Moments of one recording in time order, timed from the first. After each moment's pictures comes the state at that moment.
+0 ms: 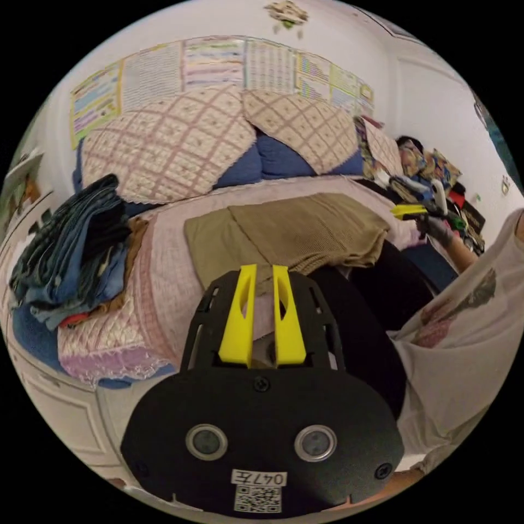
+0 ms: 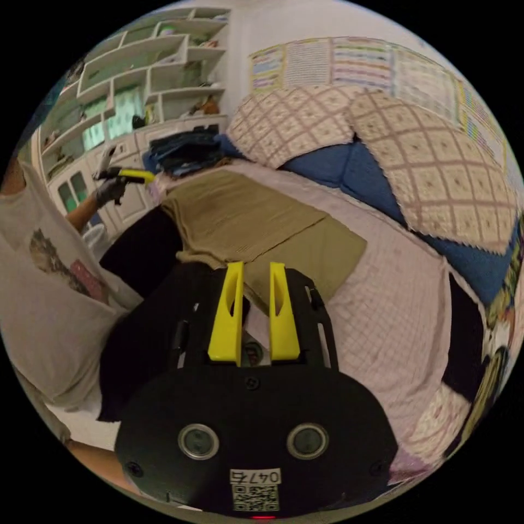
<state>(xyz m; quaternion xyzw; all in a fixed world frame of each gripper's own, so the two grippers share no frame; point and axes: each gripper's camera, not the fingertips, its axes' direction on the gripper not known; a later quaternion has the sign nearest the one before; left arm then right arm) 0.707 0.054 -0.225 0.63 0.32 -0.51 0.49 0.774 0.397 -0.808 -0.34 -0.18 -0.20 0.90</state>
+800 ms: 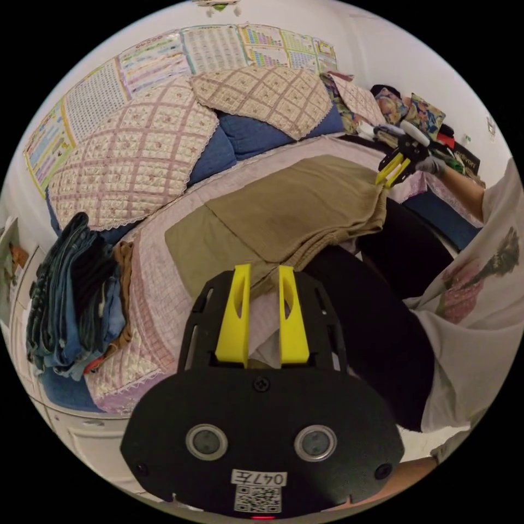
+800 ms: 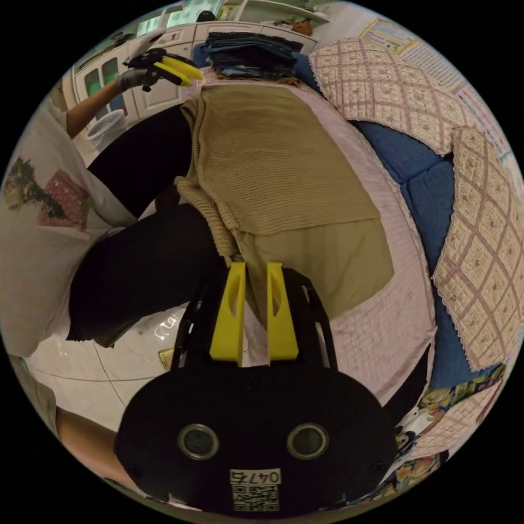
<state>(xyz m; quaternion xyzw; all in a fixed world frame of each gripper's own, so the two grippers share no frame) 0.491 0.103 -0.368 0.61 0.25 -0.46 0.60 0.596 0.416 -0.698 -0.47 -0.18 -0.41 0.76</state>
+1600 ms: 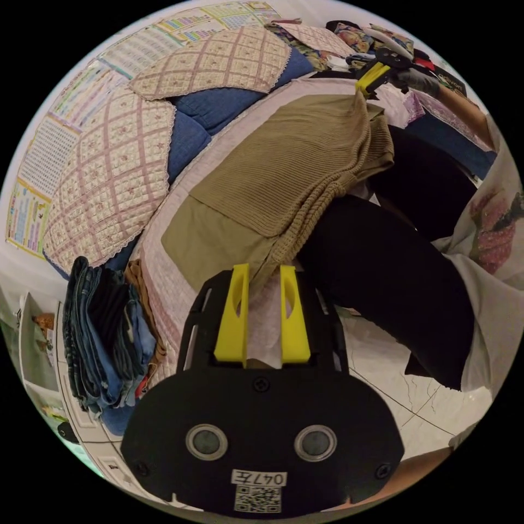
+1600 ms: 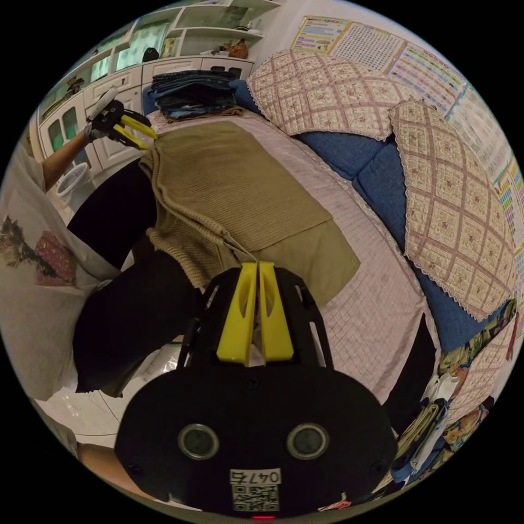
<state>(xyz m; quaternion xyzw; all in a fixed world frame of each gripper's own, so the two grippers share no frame) 0.365 0.040 -0.451 0.55 0.18 -0.39 0.72 0.603 0.376 -0.646 -0.42 -0.12 -0.33 0.84</state>
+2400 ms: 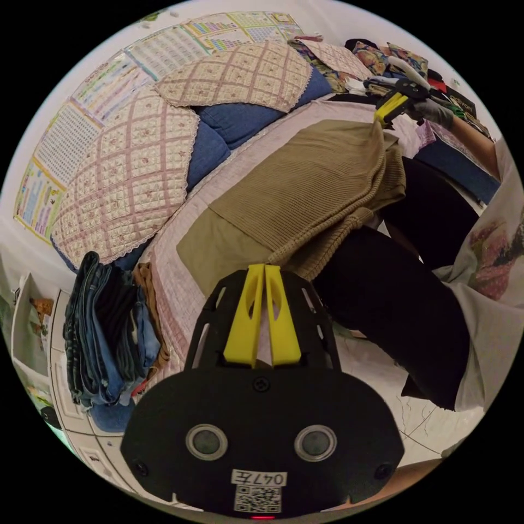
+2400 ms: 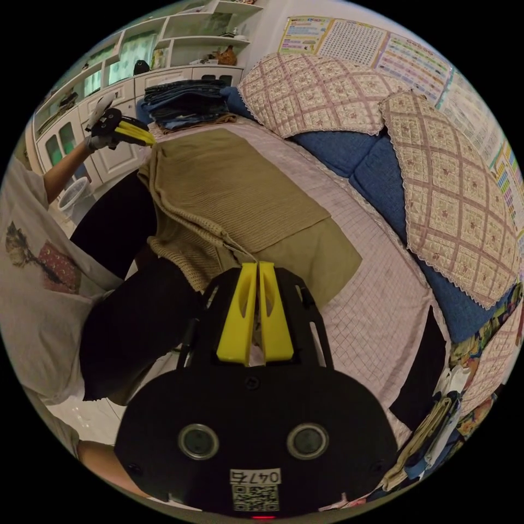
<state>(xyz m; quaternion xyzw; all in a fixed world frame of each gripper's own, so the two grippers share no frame) 0.320 0.025 -0.461 0.57 0.18 -0.44 0.67 0.648 0.376 -0.580 -0.41 -0.12 -0.30 0.85</state>
